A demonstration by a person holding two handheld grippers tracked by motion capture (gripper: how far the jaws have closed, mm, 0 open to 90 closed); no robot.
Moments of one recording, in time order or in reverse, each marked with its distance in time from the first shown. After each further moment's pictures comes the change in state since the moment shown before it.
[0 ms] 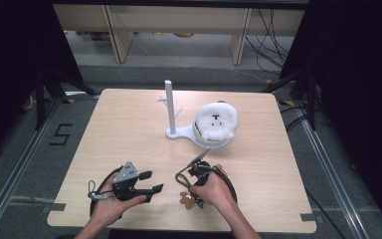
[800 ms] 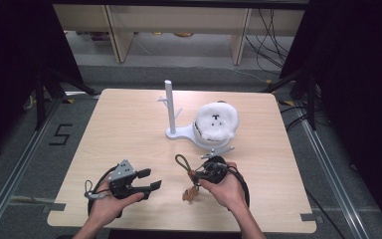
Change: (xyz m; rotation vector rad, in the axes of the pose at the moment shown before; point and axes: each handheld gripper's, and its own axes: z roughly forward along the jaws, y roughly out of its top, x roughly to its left) left arm 0.004 0.003 -0.006 -0.062 -0.005 -0.043; right arm -0.020 -0.022 -0.032 -0.433 0.119 -0.050
